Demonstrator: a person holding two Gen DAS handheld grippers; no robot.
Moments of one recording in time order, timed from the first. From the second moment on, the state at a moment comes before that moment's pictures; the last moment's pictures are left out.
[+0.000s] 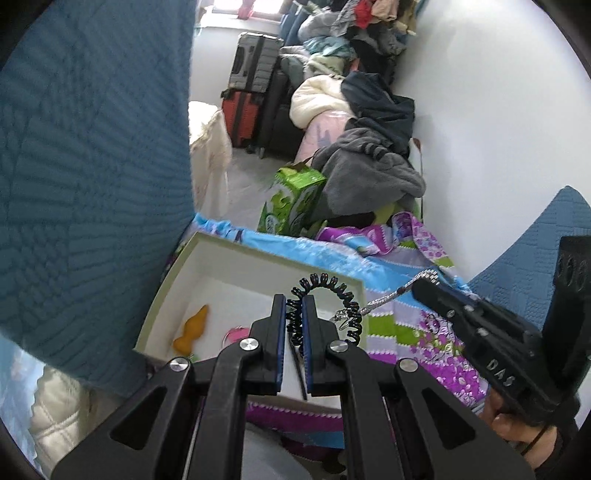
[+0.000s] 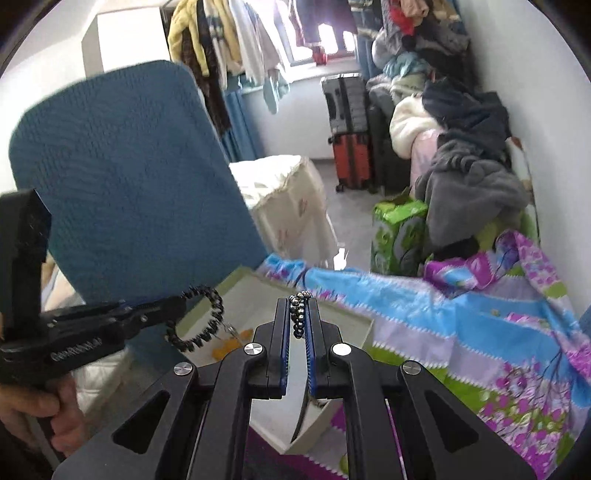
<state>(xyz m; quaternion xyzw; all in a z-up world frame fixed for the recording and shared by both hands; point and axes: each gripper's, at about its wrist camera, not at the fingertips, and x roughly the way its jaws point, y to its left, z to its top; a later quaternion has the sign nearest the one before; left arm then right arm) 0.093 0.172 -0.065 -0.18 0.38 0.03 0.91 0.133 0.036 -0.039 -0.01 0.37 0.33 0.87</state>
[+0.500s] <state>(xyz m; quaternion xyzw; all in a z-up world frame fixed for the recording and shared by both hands) 0.078 0.175 -0.096 -0.19 0.40 0.04 0.89 0.133 0.048 -0.097 -0.01 0.43 0.34 0.84</state>
